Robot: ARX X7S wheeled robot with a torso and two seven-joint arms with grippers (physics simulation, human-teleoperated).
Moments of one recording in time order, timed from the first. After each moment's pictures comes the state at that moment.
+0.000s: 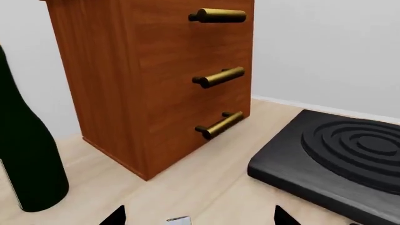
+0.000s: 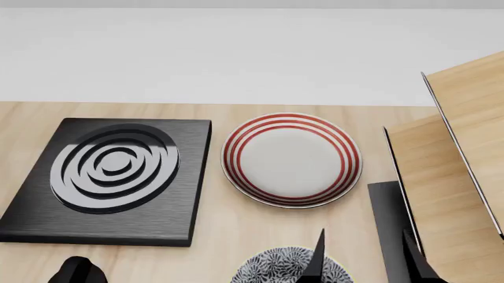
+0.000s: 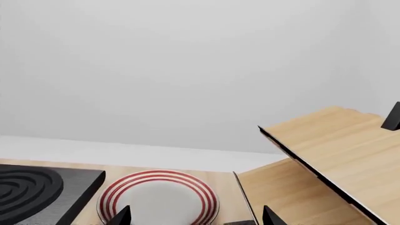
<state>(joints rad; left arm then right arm) 0.18 -0.19 0.10 0.35 -0.15 -0.19 -0.86 -0.01 0.37 -0.21 -0.48 0.23 0.24 0.36</state>
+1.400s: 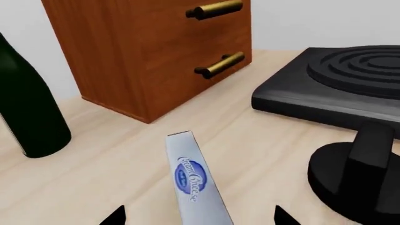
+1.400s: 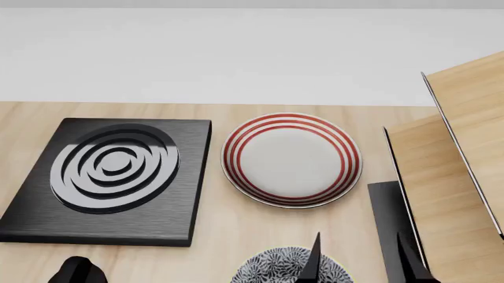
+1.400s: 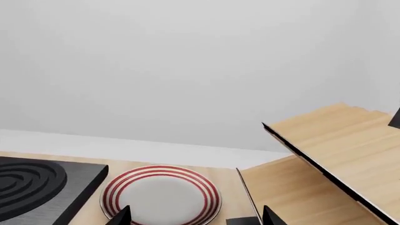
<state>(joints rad) 0.24 -0.17 0.17 0.07 -0.14 0.01 -0.88 0.00 0.38 -0.24 -0.48 0.23 0.24 0.37</state>
